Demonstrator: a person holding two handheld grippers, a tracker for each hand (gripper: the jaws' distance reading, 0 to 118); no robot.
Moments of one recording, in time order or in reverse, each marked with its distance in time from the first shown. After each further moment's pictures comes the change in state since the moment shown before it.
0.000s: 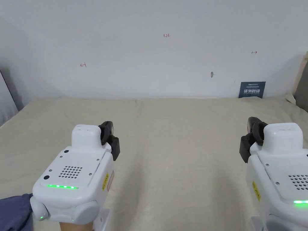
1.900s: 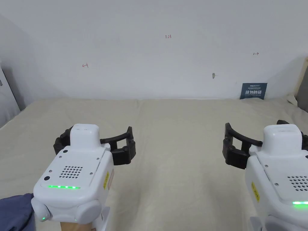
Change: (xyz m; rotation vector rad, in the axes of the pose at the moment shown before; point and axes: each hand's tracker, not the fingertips) left arm -0.004 0.001 0.003 0.026 0.046 0.004; right arm -0.006 0.001 0.001 0.005 0.010 -0.006
